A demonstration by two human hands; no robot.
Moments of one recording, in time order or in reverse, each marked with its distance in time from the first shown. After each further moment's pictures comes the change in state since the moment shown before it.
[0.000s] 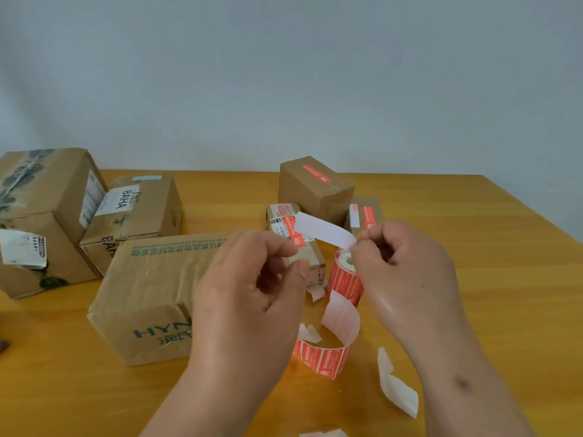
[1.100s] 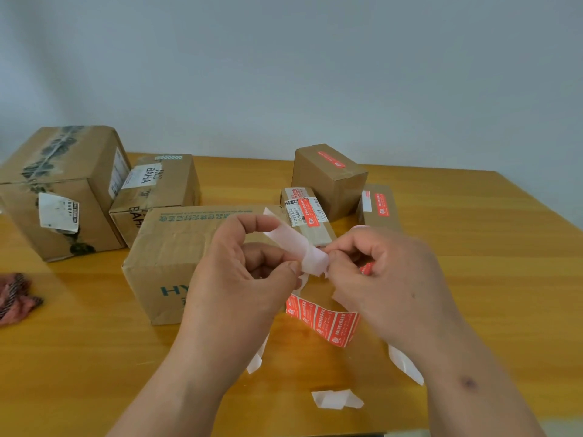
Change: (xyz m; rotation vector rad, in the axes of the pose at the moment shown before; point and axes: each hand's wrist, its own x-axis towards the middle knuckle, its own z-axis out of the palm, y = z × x) left_hand -0.020 -0.003 -0.028 -0.395 -0.151 -0.434; right_hand -0.036 -0.003 0.011 0.016 -0.200 -0.220
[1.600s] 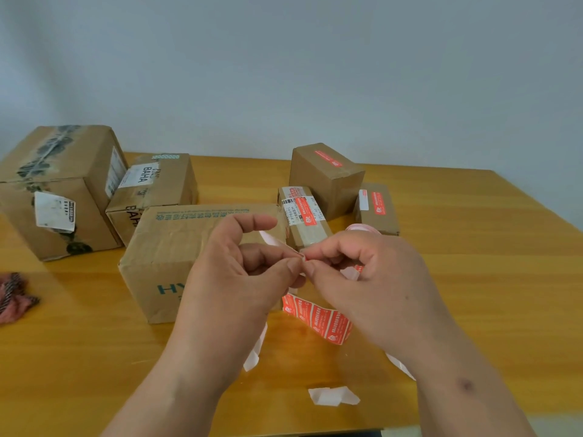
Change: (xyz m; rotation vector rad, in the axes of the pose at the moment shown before) left_hand -0.001 -0.001 0.000 -0.121 -0.051 -0.009; right_hand -0.006 -0.009 -0.001 0.200 -0.117 -0.019
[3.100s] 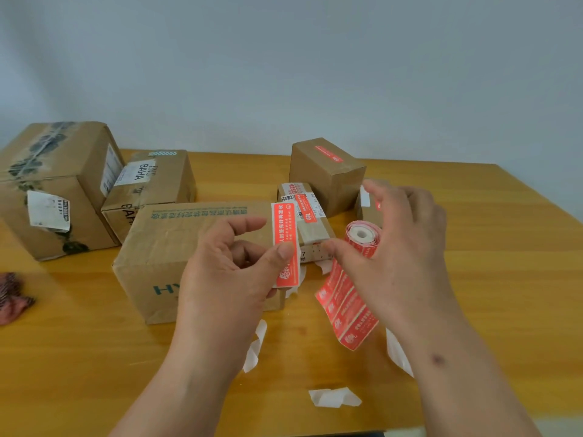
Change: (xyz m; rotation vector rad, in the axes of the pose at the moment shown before) left_hand 0.009 -0.013 0.001 0.120 0.160 -0.053; right_hand 0.020 0.030 -0.004 -0.500 0.355 0.064
